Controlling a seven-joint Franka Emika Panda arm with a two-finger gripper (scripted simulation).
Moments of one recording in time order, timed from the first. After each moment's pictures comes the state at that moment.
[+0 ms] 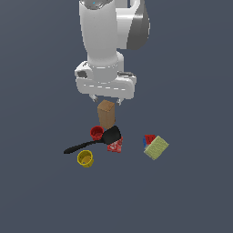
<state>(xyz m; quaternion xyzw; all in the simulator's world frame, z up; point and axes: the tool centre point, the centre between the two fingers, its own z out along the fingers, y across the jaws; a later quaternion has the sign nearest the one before) -0.033 -0.037 0.280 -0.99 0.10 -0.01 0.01</state>
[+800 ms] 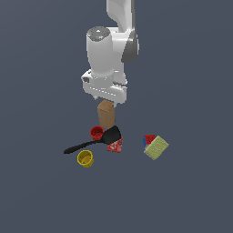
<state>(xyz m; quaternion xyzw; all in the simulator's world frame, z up) -0.109 -0.053 0.202 -0.98 0.21 0.00 0.00</state>
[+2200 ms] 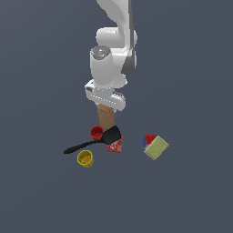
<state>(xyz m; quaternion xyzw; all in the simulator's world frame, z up) -0.121 -0.054 0.145 -0.97 0.22 0.00 0.00</state>
